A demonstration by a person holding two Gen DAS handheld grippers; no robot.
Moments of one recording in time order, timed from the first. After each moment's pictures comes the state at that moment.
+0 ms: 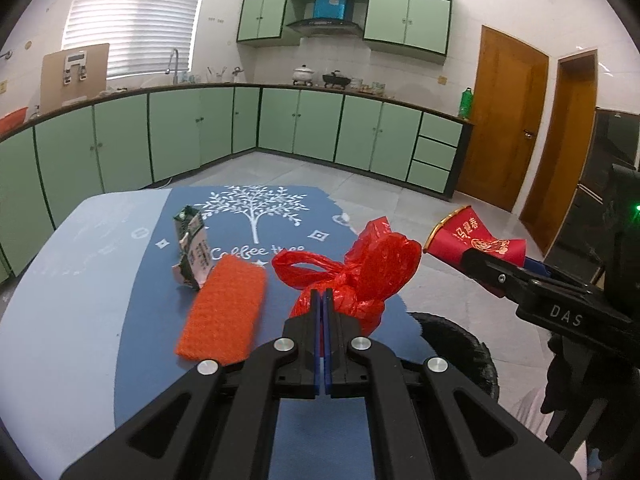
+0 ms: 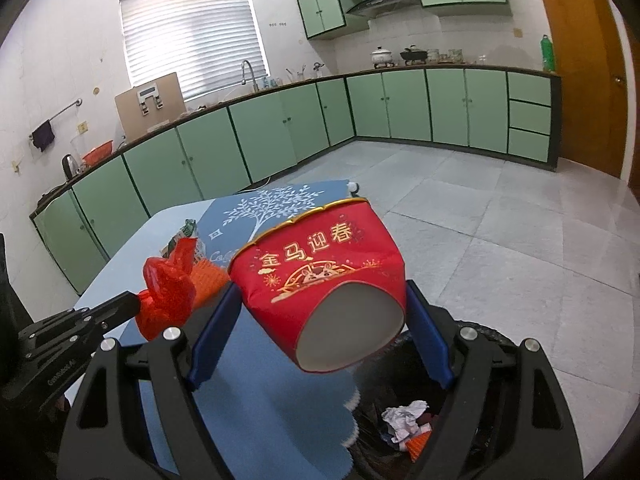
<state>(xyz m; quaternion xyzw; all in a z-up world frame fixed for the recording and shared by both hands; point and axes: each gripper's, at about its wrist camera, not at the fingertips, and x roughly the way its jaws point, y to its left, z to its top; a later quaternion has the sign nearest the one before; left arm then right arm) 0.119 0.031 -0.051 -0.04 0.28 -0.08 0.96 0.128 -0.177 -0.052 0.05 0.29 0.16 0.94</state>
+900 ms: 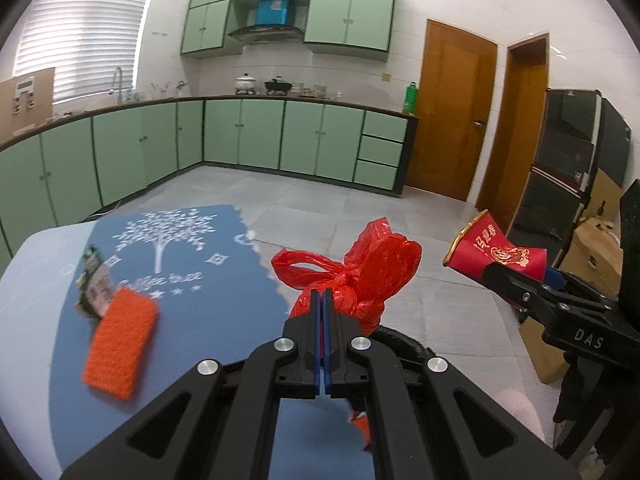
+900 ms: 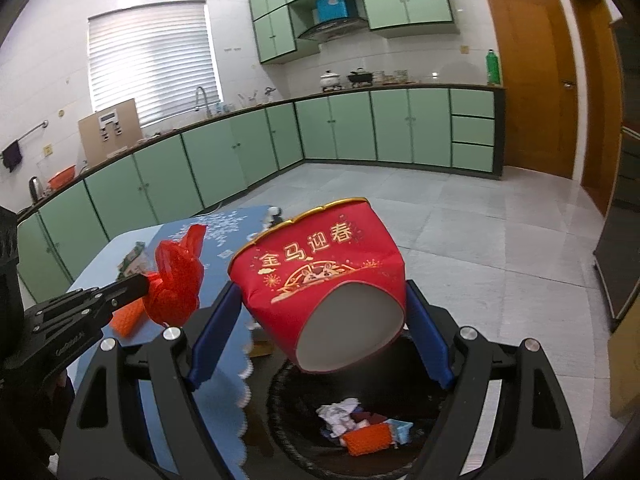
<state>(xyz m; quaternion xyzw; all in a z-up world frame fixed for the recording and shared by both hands) 0.130 -0.071 -0.036 -0.01 0.27 -0.17 0.95 0.077 -0.281 -0.034 0.06 0.26 0.07 0.96</state>
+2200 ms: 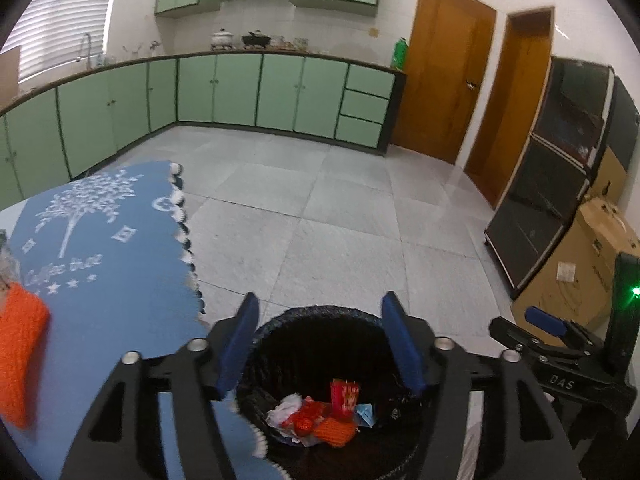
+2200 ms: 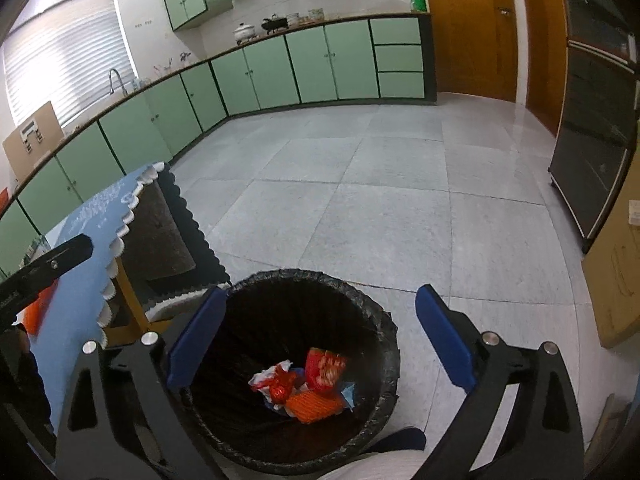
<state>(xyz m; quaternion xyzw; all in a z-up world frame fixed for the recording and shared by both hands) 0.205 -0.143 -0.091 -0.02 0.34 -0.19 0.92 0.116 -0.378 -0.136 0.11 0.36 -0.04 0.93</state>
